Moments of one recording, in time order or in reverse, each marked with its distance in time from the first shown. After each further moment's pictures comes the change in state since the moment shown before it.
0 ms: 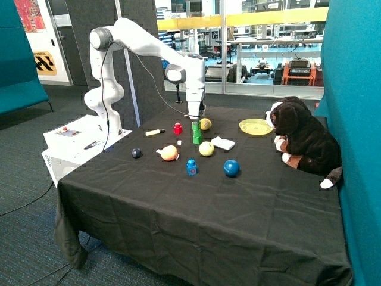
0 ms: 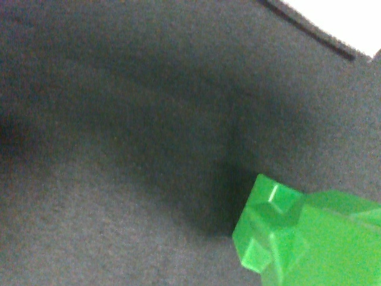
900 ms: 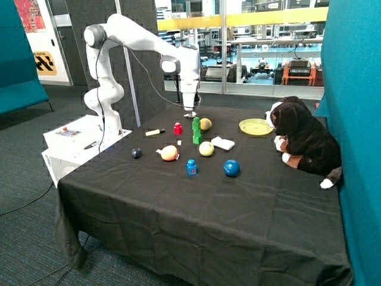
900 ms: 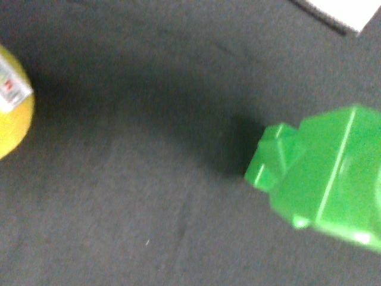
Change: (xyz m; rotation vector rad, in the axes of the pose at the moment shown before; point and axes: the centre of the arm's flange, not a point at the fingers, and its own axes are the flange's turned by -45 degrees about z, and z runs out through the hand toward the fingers) arm -0.026 -0.011 -0.037 0.004 -0.004 -0.014
